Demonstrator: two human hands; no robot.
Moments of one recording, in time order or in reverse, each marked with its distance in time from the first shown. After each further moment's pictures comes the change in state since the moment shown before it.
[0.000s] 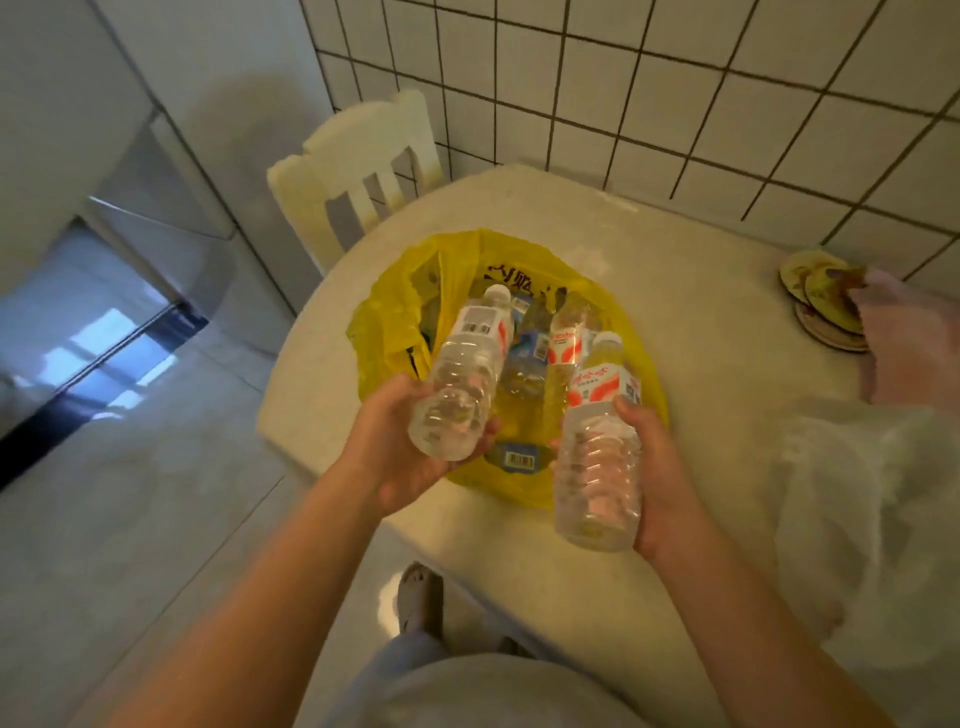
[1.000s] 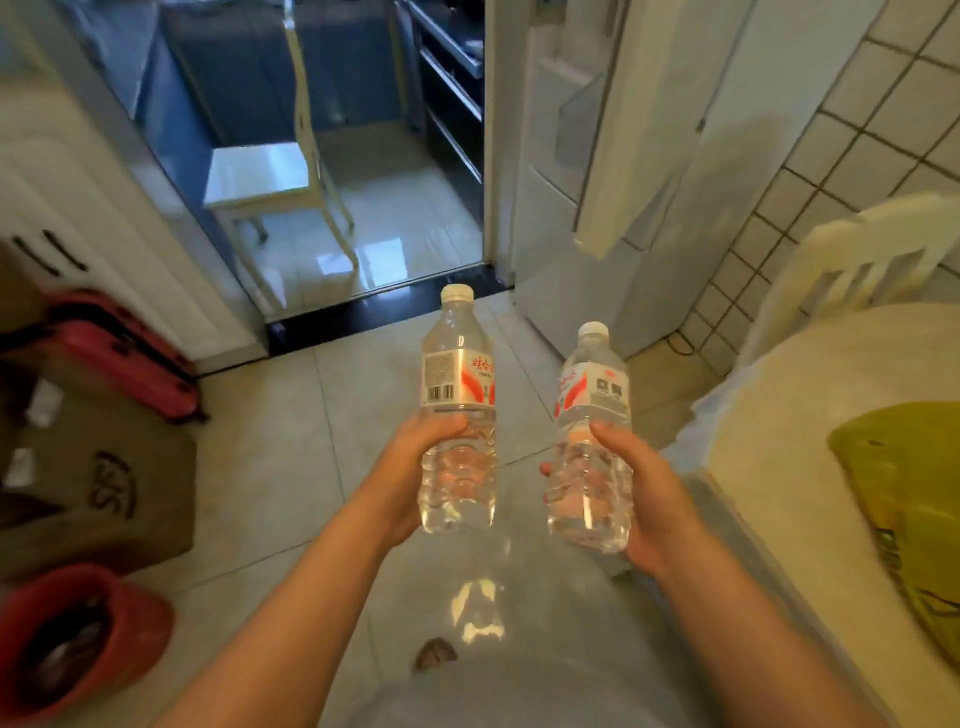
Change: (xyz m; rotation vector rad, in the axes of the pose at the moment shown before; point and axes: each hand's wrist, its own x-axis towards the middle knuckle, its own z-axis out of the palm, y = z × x) left_hand -0.295 0.158 -0.455 -0.095 0.374 0.470; right_hand 0.073 0.396 0.407 -0.596 -0.377 0.220
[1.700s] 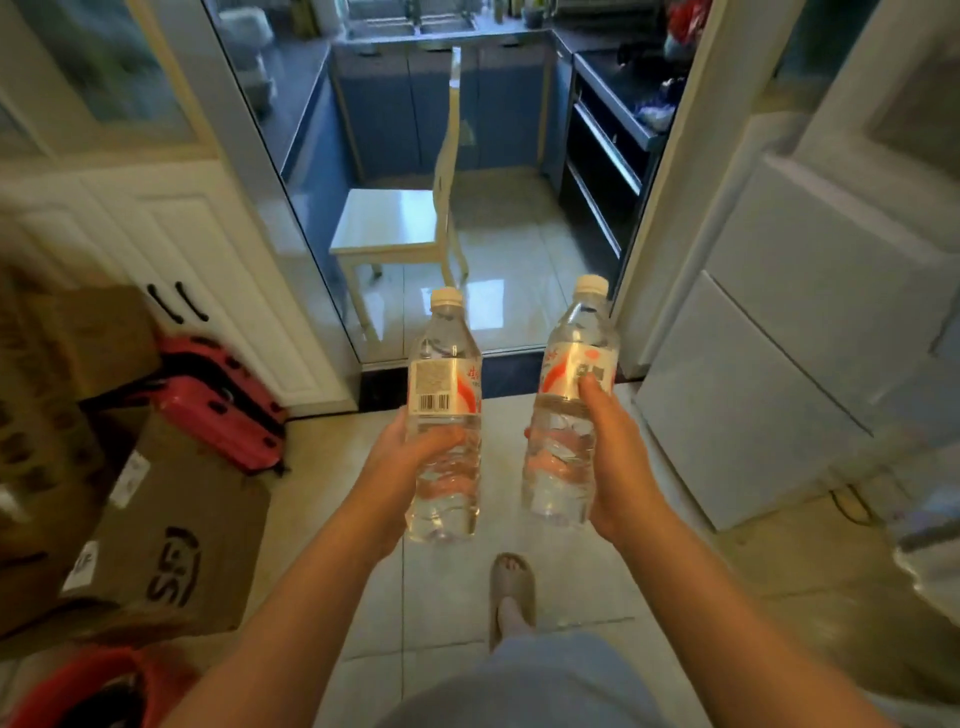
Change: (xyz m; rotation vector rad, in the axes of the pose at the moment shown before) left_hand 0.203 0.245 -0.191 0.161 0.450 0.261; right_hand 0.346 -0.111 0.284 -0.213 -0.128 -0.179
